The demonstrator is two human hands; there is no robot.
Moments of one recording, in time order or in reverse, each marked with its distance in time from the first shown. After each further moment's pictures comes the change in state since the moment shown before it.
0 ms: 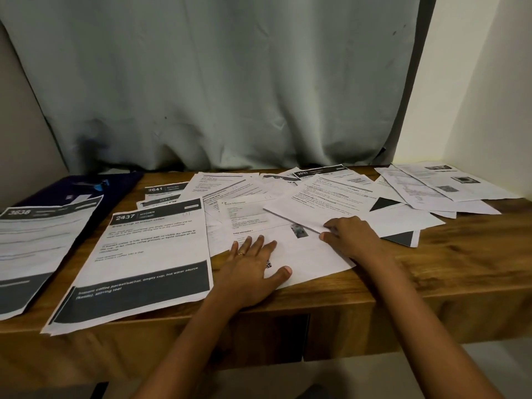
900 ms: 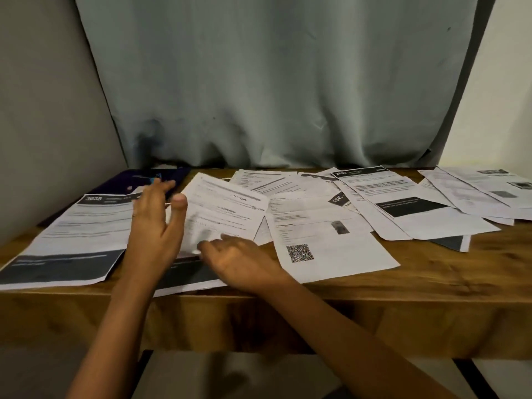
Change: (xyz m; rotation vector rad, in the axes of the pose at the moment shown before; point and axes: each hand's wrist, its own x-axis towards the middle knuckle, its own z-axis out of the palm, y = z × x) left_hand -0.108 -0.129 -0.088 -0.401 0.918 -0.278; right_hand -0.048 -0.245 0.045 0.140 0.449 -1.059
